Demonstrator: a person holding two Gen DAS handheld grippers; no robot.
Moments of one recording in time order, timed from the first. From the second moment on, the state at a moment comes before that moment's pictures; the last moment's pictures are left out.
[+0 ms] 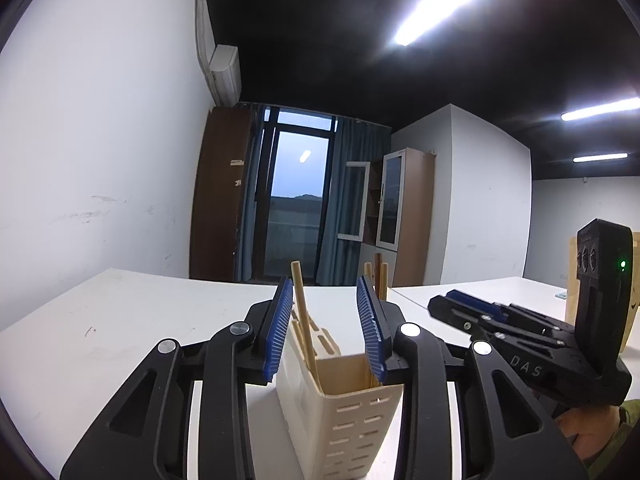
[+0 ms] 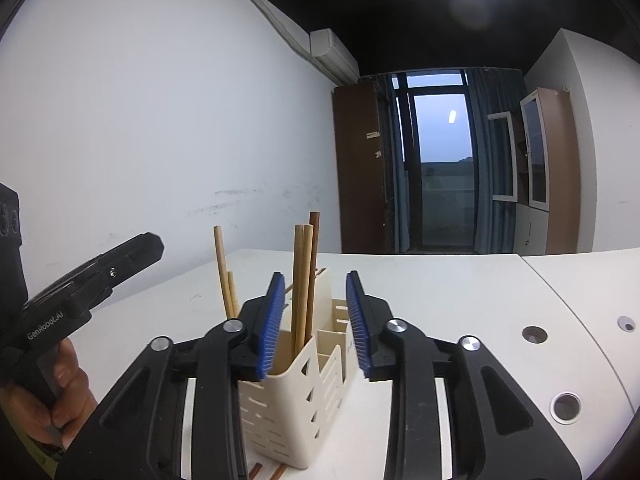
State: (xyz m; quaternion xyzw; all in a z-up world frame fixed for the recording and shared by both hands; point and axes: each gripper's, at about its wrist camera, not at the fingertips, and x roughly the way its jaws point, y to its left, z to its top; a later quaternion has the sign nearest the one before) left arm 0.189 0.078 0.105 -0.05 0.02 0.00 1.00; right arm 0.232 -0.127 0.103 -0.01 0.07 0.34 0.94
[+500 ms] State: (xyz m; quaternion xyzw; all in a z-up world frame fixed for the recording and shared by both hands) left arm 0.176 0.058 0.097 -0.04 0.13 0.02 0.99; right arm 0.201 -0.134 0.079 -0.03 0.14 0.32 0.94
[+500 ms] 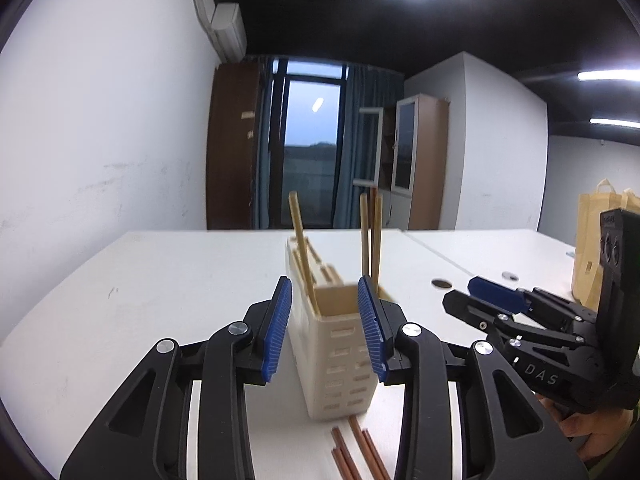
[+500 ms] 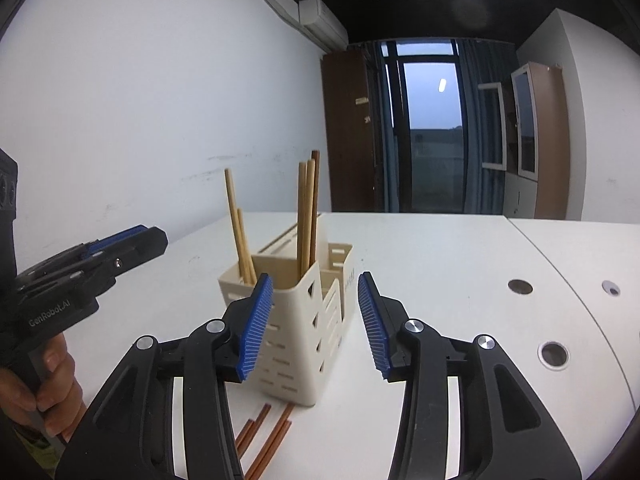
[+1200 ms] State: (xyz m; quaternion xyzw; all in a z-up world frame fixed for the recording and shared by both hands) left arm 0.146 0.074 0.053 -0.08 0.21 0.05 0.97; right arm 0.200 -0.109 0.007 -0.09 0.30 0.29 0.90
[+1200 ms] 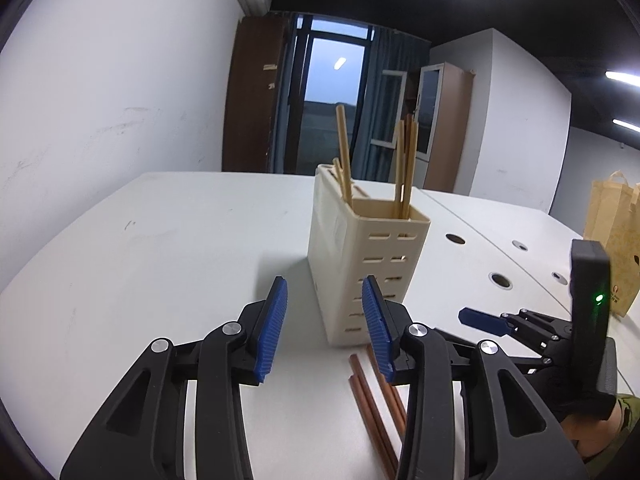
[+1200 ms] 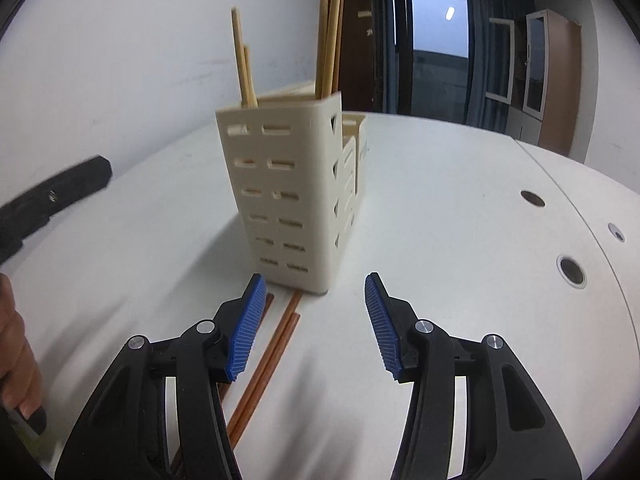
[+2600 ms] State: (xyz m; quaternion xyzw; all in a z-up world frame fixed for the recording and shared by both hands) left arm 0.182 0.059 -0.008 -0.06 0.36 0.05 0.93; right arm 0.208 -0.089 -0.044 -0.16 0.42 0.28 0.85
